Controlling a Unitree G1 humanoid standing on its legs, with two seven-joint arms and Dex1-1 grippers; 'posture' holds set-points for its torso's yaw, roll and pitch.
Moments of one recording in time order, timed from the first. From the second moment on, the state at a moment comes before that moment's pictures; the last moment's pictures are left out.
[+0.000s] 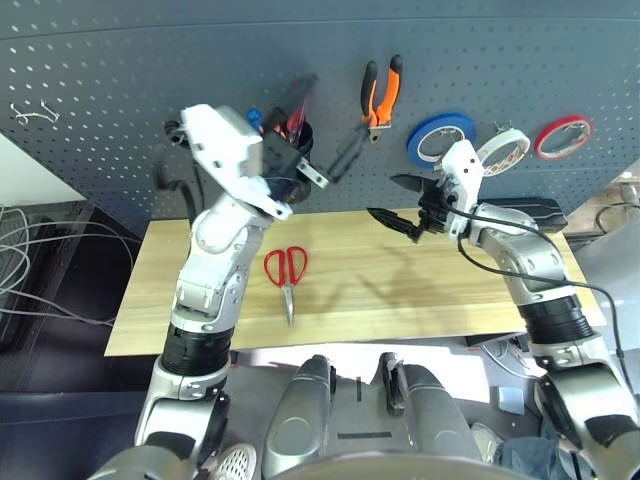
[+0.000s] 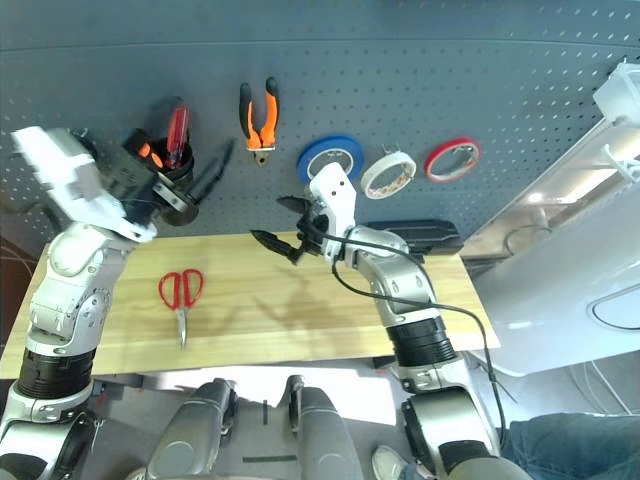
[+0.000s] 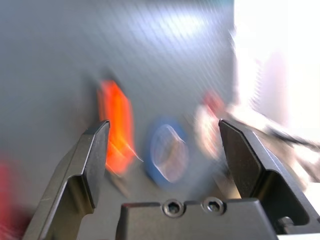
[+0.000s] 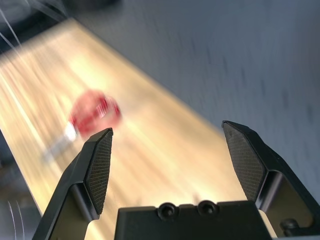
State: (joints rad) left arm -0.37 0.38 -0.14 -0.39 -0.42 0.39 -0.50; right arm -0.49 -0.46 0.16 0.11 0.19 0.43 0.81
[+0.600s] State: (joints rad) left arm -0.23 0.31 0.00 0.14 -0.19 0.65 -0.11; right arm -0.51 -0.34 0.18 0.13 0.18 0.55 0.70
